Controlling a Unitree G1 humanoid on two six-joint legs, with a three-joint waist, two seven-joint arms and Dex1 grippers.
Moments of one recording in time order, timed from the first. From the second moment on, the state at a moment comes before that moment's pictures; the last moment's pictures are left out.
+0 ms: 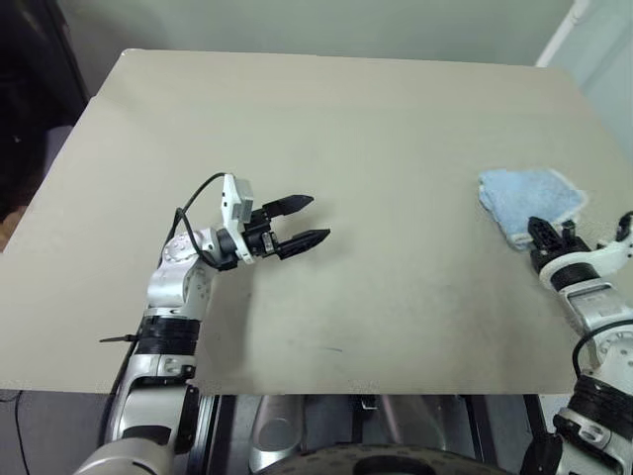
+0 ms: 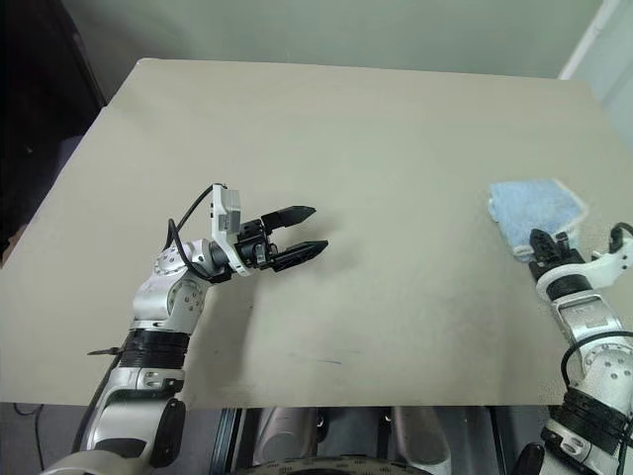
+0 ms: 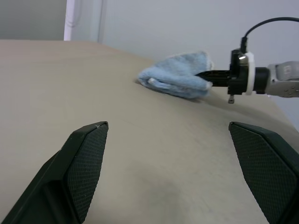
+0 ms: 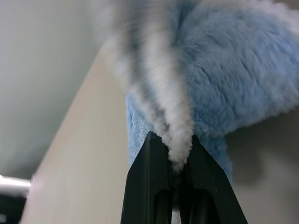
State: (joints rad) left arm -0.45 0.40 0.05 0.24 -0.50 0.24 -1.18; right arm -0.14 -0.33 -0.70 -0.13 1.38 0.72 -0.29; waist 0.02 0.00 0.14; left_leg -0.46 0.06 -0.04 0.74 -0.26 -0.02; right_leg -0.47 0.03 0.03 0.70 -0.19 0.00
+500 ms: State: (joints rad) left arm -0.47 0.39 0.02 0.24 -0.50 0.24 -1.18; right arm -0.08 -0.28 -0.74 -0.15 1.48 0.60 -0.51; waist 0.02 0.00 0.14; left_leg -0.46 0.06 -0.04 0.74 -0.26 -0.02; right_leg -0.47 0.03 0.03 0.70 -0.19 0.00
